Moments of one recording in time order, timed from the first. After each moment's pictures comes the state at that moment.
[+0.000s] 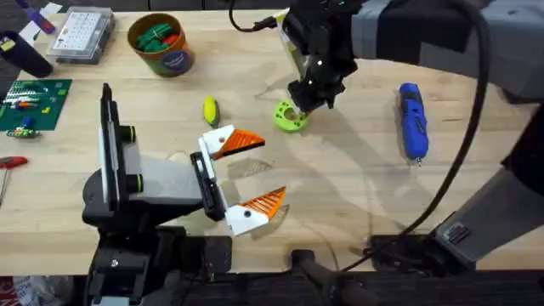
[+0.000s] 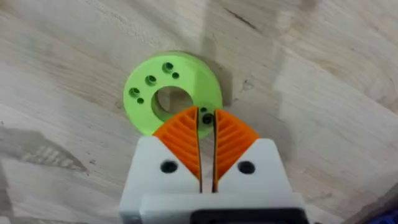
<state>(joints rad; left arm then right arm) -0.03 0.00 0.01 -0.12 1.17 0.03 0.58 1.92 1.43 -0.91 0.02 0.10</state>
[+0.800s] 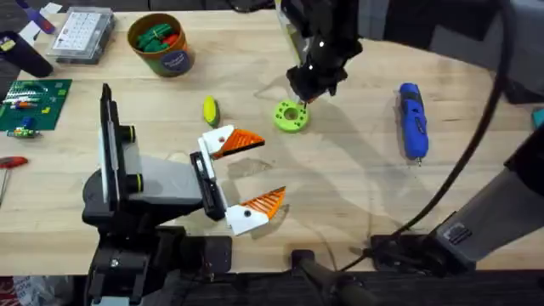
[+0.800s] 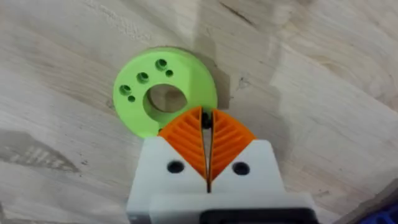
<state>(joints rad) -0.03 0.00 0.01 -0.12 1.17 0.03 0.58 1.91 1.55 -1.03 0.02 0.10</state>
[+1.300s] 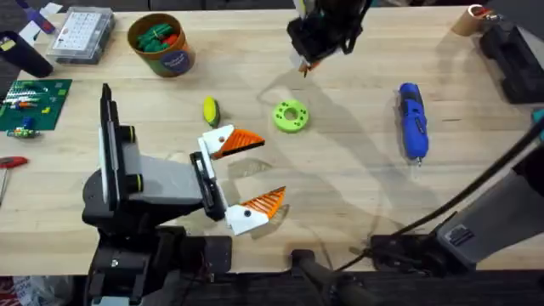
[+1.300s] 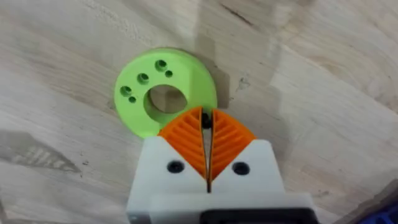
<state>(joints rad) -0.03 0.00 0.01 -0.12 1.17 0.03 0.58 1.88 1.88 -1.28 0.01 0.03</state>
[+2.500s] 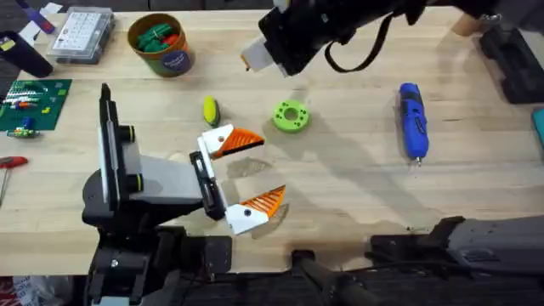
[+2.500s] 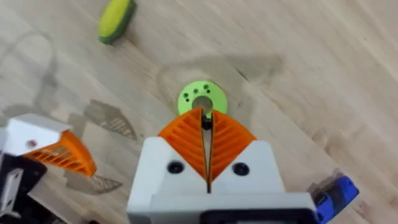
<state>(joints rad) -0.03 0.00 0.01 -0.12 1.16 0.03 0.73 1.57 1.61 -0.87 -0.27 -0.06</state>
